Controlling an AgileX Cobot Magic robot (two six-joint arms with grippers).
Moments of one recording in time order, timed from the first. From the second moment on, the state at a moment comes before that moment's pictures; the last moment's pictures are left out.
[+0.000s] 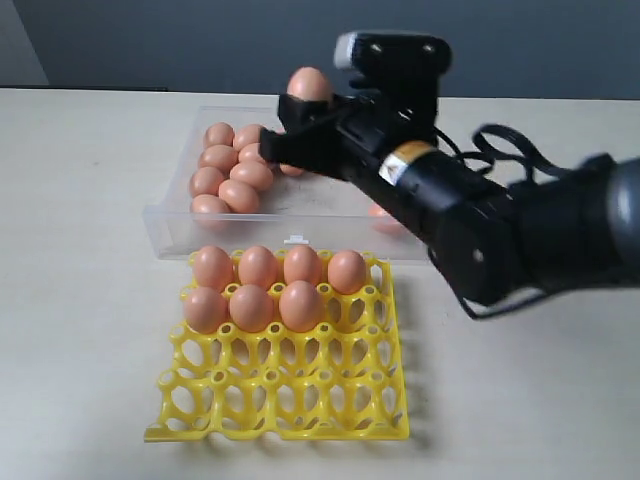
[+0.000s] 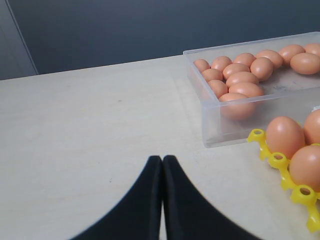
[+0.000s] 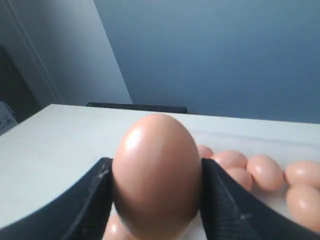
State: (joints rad) left arm -0.01 0.00 0.00 0.00 0.32 0.06; right arm 0.77 1.69 -0.76 0.33 -0.71 0.04
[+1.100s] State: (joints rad) left arm -0.01 0.00 0.00 0.00 0.32 0.06; right arm 0.77 1.63 -0.35 0.01 -0.68 0.24
